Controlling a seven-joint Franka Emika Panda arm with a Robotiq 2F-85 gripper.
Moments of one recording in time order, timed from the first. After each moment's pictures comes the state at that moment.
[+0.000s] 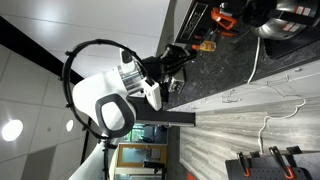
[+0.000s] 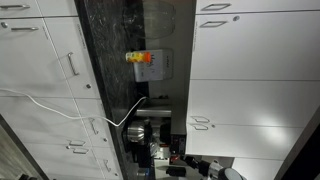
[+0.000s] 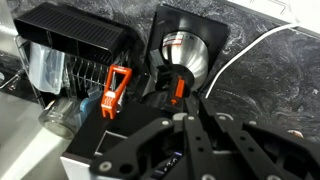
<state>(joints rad) -0.18 -0.40 -0.46 -2.27 -0.19 2.40 -0.53</state>
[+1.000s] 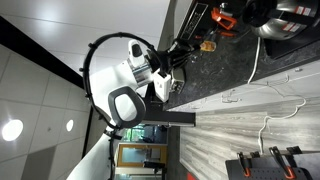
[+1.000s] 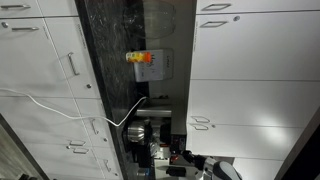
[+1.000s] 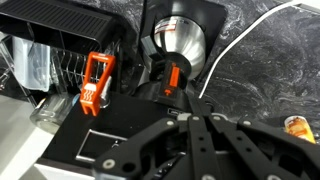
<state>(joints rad) -0.17 -0.31 -0.45 -2.26 -0.09 2.50 -0.53</state>
